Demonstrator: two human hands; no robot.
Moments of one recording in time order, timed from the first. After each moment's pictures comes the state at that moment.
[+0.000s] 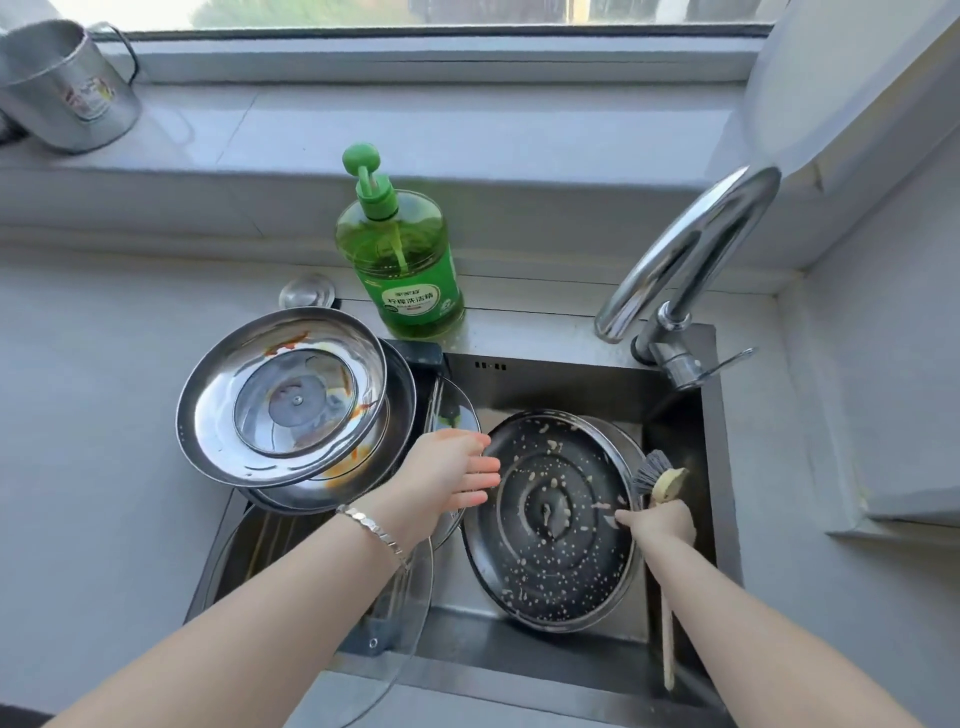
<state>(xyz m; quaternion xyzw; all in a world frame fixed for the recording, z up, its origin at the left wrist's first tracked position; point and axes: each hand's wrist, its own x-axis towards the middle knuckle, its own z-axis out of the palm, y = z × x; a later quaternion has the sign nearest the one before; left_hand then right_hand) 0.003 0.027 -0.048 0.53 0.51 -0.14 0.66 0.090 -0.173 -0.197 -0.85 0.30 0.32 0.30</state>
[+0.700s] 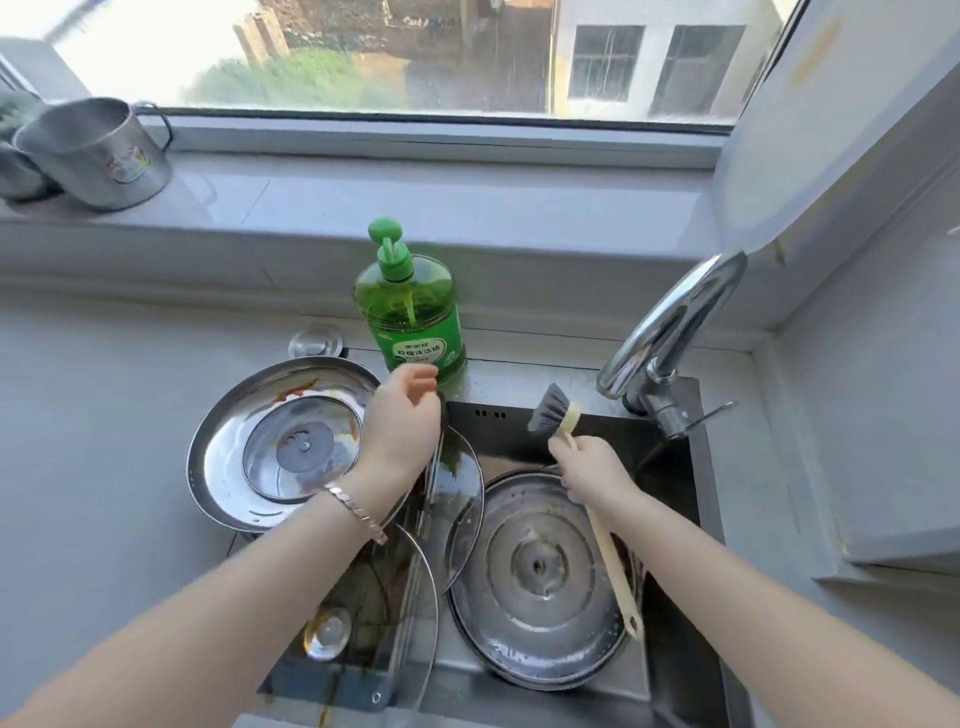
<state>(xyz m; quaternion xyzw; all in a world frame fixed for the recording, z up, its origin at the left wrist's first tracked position) 0.024 0.077 -0.013 0.76 0.40 0.11 0.50 0.115 -0.081 -0.089 -0.83 -0.01 0.37 0.42</state>
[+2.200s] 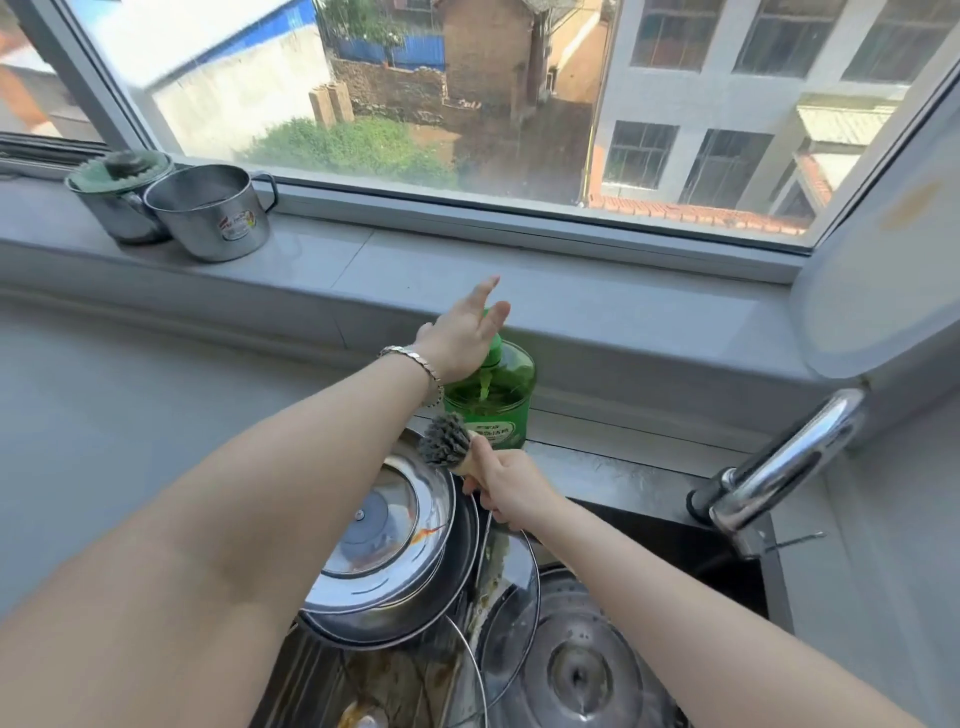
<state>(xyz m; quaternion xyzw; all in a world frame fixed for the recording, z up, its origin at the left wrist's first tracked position) 0.124 0.225 0.018 0.90 0.21 0.03 0.38 0.097 0.071 -0.028 -0.78 -0.21 0.42 0.41</state>
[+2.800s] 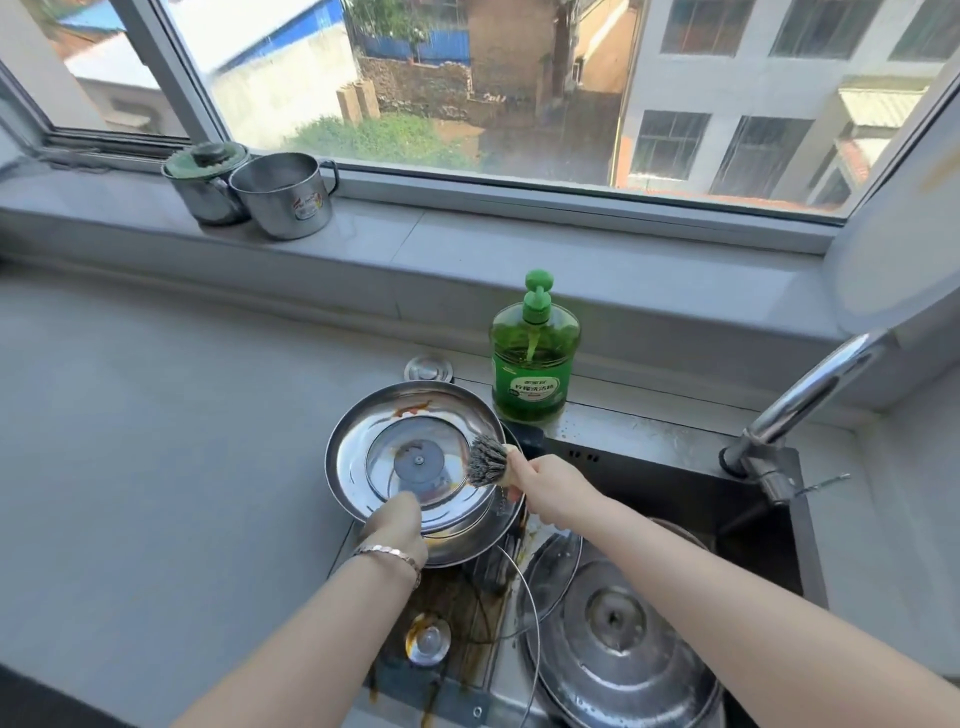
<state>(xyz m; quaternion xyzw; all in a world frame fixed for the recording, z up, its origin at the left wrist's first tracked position) -0.084 0.162 -0.074 0.30 0.70 0.11 0.64 0.038 0.045 -0.035 -0.83 -0.28 0.40 0.29</state>
